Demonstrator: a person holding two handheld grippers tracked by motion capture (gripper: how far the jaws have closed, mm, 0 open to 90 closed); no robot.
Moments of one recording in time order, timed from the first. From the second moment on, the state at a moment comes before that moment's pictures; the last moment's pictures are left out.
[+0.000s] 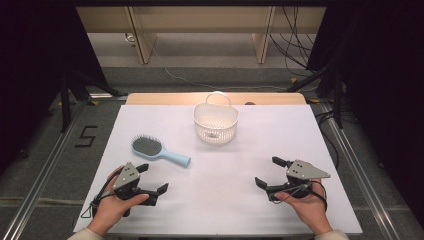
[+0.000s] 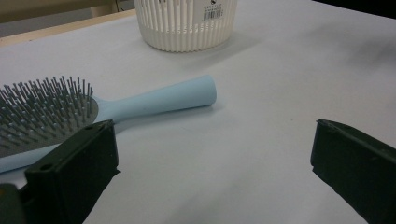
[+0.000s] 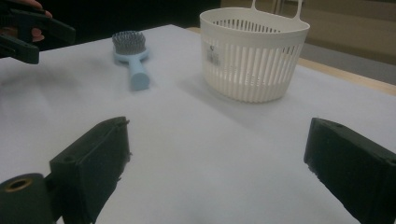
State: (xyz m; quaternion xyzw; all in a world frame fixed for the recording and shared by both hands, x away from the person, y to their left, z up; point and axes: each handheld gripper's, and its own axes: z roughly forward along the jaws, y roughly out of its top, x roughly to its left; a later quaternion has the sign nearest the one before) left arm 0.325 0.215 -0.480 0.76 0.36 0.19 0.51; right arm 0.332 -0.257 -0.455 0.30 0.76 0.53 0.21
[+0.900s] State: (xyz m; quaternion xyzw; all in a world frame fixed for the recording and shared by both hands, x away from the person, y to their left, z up) left arm 0.414 0.158 -0.464 0.76 0.42 0.22 0.44; right arm 0.336 -0.259 -0.457 0.31 0.76 0.53 0.21
